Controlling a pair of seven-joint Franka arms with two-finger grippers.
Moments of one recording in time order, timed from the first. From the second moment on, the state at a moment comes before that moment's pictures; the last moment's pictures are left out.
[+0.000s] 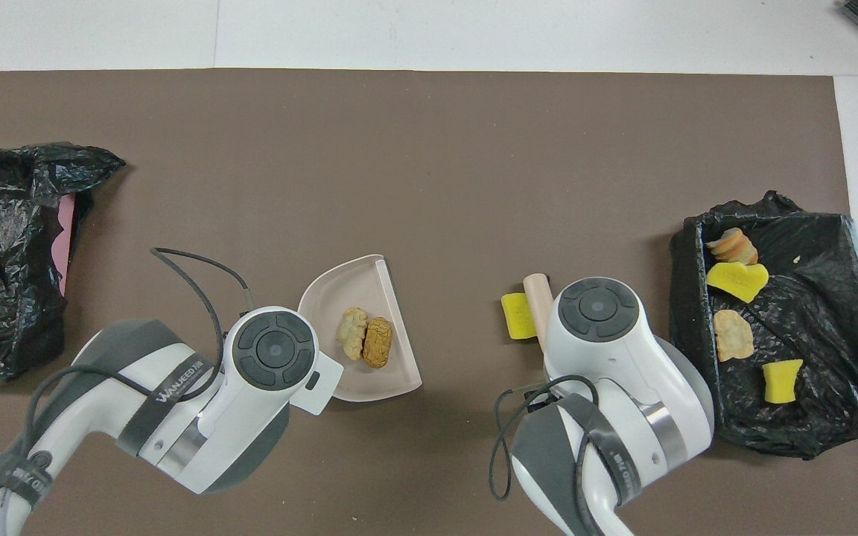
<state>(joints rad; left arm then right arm) -0.50 -0.04 -0.06 -2.26 0.29 2.01 0.63 0.32 -0.01 0.16 -2.20 0.03 1.78 0.30</state>
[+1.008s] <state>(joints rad) -0.58 -0.05 -0.07 -2.34 0.28 2.21 0.65 0.56 -0.01 0.17 -2.10 0.23 1.82 0.37</state>
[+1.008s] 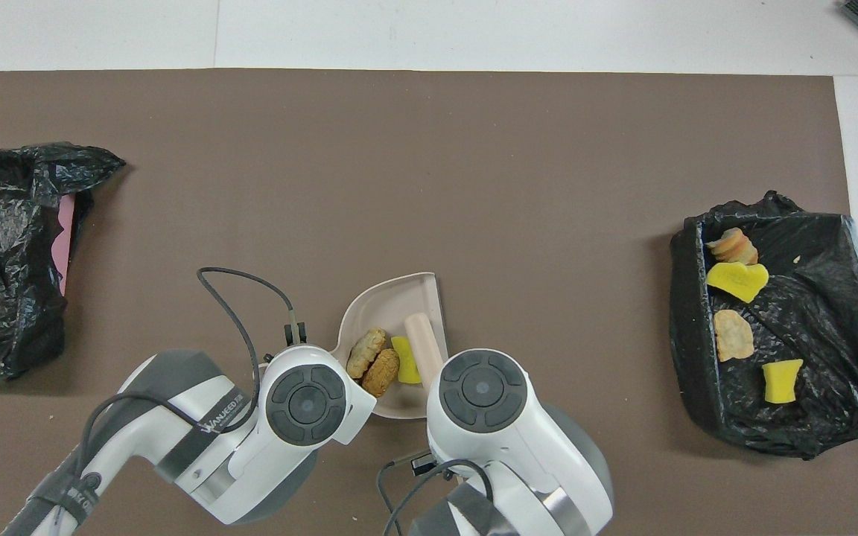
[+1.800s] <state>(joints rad) -0.49 -0.02 -0.05 -2.34 0.08 2.31 0.85 0.56 -0.06 0.16 -1.99 0.24 1.69 0.37</state>
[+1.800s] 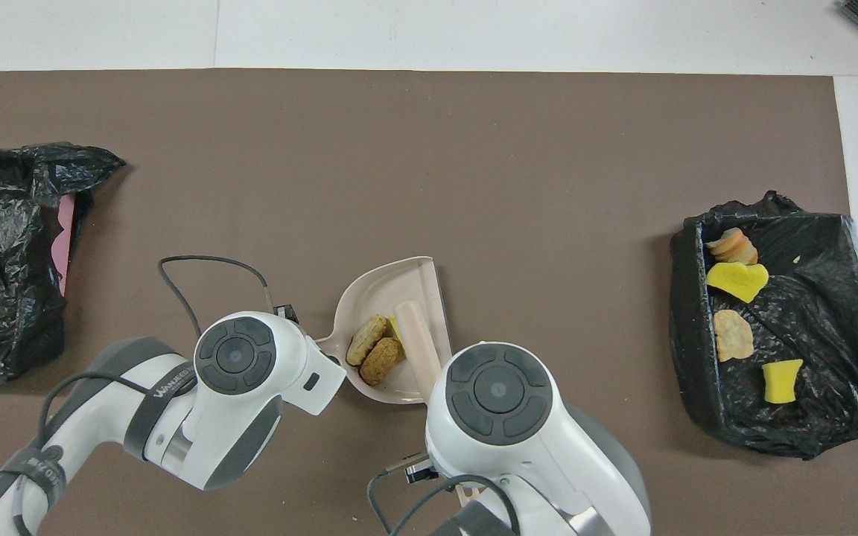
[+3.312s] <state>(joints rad) 0.04 0.07 -0.04 -1.78 0.01 1.88 1.43 0.82 -0.11 0.18 -2.27 0.24 2.02 0.83</state>
